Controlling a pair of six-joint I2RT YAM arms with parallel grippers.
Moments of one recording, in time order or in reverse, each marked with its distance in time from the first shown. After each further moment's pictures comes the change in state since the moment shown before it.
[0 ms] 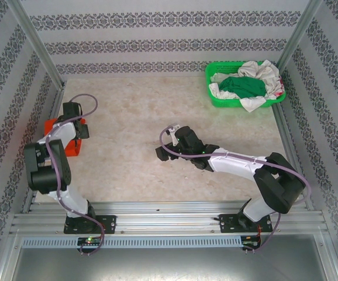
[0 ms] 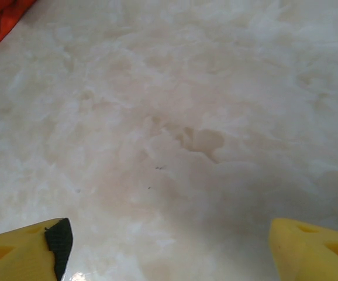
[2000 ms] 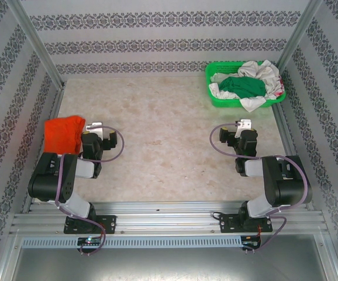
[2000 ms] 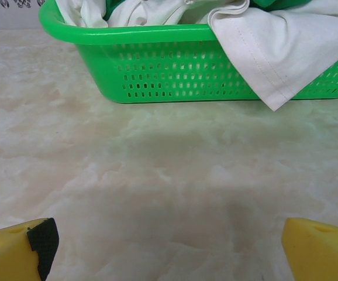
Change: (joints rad) left arm -0.238 -0.061 -0.664 1.261 0.138 0.020; right arm -0.762 0.000 -0.460 0.756 0.076 -0.262
